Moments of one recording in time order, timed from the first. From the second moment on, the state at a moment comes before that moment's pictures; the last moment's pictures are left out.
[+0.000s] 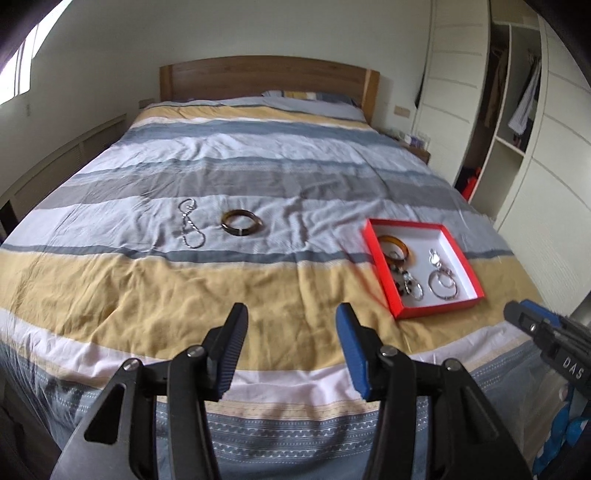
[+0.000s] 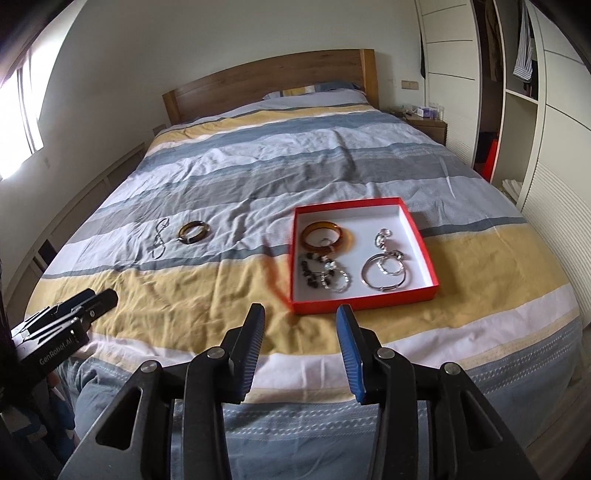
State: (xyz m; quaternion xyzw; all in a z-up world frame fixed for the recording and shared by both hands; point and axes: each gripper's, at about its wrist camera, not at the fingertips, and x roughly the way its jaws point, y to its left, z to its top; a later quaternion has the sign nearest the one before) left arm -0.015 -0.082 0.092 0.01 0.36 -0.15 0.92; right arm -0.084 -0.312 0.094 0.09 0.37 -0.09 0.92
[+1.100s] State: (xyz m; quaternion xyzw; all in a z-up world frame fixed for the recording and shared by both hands) left arm 0.007 0.005 0.038 -0.03 0.41 -0.10 0.91; right arm -0.052 -0.261 0.086 0.06 0.39 -0.06 0.92
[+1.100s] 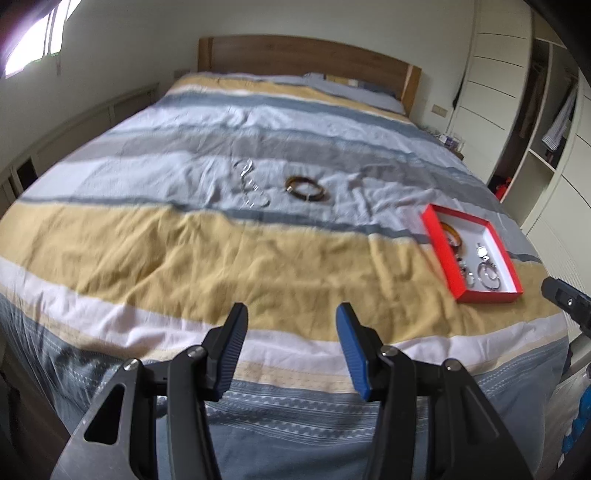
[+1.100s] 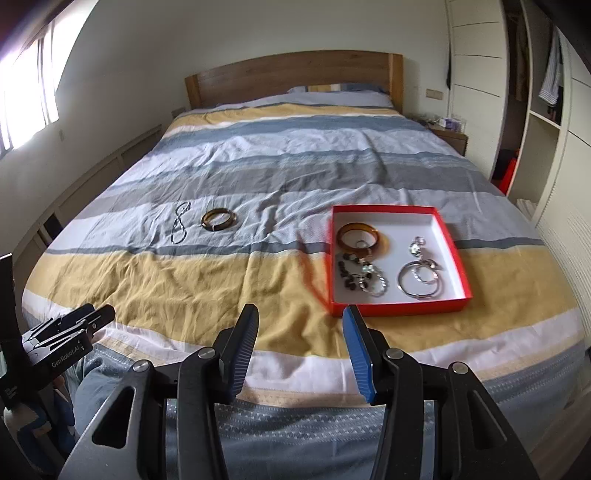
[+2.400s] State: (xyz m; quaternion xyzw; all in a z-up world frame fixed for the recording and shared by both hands) left arm 0.148 0.052 -0.015 -0.06 0.43 -0.01 0.90; right arm 0.160 -0.201 0.014 0.01 0.45 0.09 0.89
